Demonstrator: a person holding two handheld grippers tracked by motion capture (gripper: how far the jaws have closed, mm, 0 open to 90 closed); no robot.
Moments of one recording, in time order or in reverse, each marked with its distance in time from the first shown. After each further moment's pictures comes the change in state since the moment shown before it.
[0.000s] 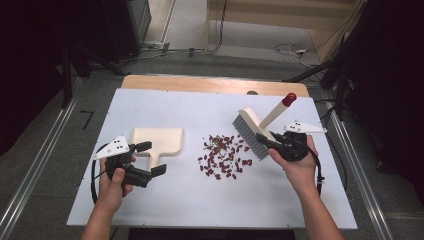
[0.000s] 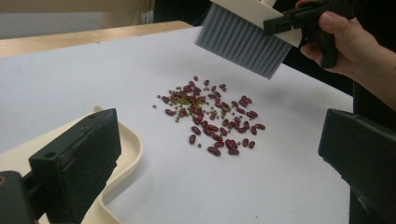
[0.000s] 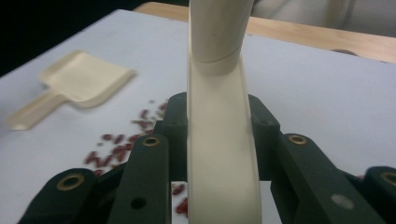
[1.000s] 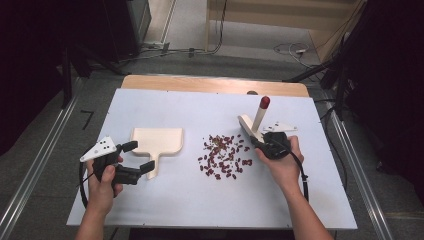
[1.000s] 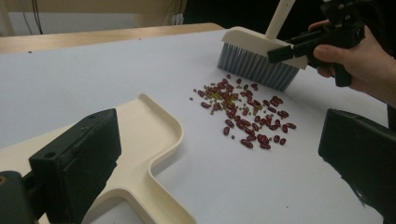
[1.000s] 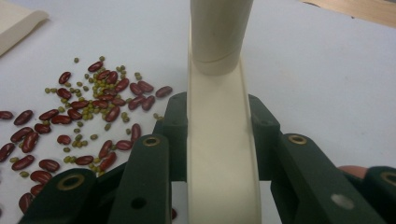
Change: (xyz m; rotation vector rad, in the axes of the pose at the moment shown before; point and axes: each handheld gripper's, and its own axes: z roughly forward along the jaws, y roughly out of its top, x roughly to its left) left arm 0.014 -0.007 -0.017 -0.021 0.094 -0.039; right arm 0.018 -0.012 0.053 0.162 -0.227 -0.065
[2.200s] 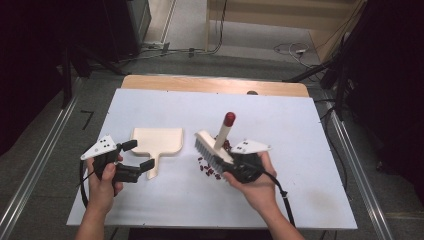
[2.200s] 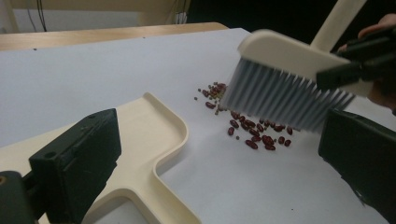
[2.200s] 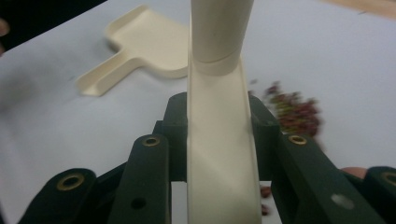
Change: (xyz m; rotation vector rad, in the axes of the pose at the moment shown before) left arm 0.002 0.000 0.003 0.010 0.016 -0.006; right arm 0.112 0.004 -0.039 -0.054 0.315 -0.080
